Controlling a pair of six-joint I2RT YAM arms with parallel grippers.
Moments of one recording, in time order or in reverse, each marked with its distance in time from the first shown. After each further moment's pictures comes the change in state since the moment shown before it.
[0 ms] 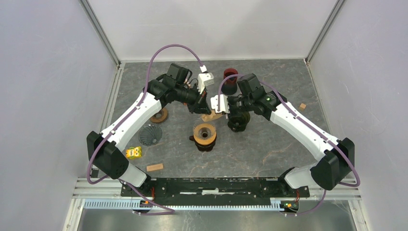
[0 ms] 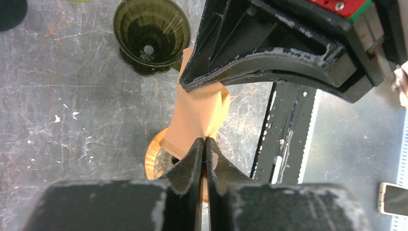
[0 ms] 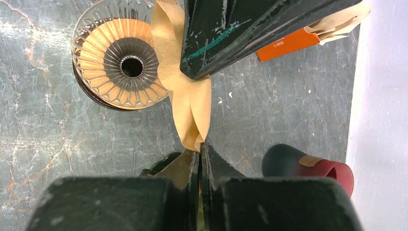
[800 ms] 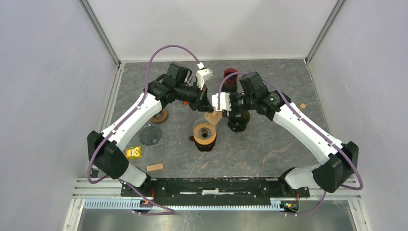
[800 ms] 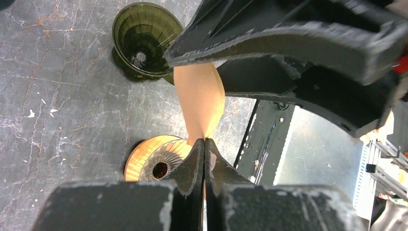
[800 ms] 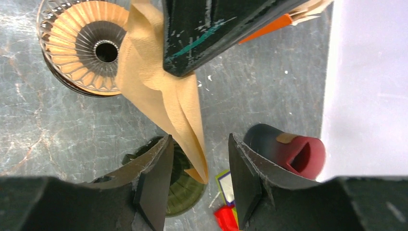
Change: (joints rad) left arm 0.004 0.000 -0.025 0.095 -0.005 -0.212; right arm 0.000 -0.023 0.019 -0.010 0.096 -0.006
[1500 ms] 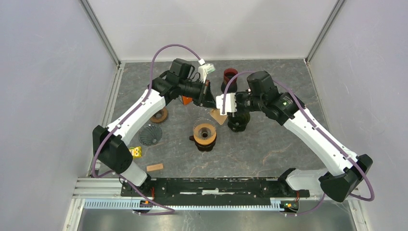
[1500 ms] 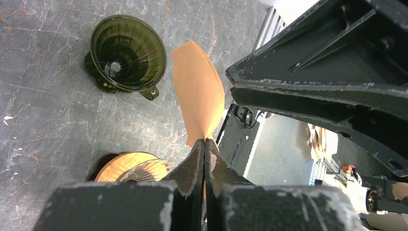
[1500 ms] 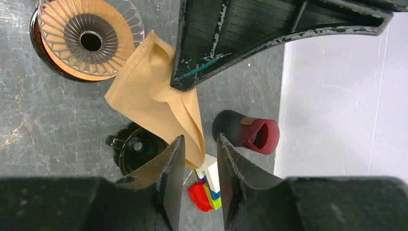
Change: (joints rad) left arm 0.001 0.067 0.053 0.066 0.055 -0.227; right arm 0.034 -0.111 0.077 -0.086 0.109 -0.047
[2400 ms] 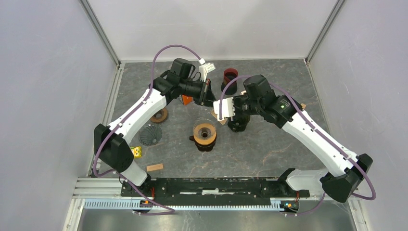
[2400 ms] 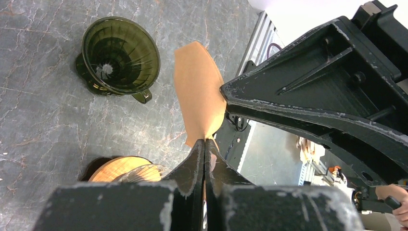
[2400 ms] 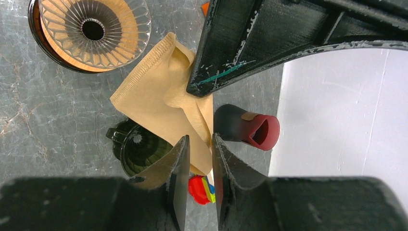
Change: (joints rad) left arm 0.003 0.012 0.000 0.035 0.031 -0.059; right arm 0.048 -0.010 -0.028 -0.007 0.072 -0.022
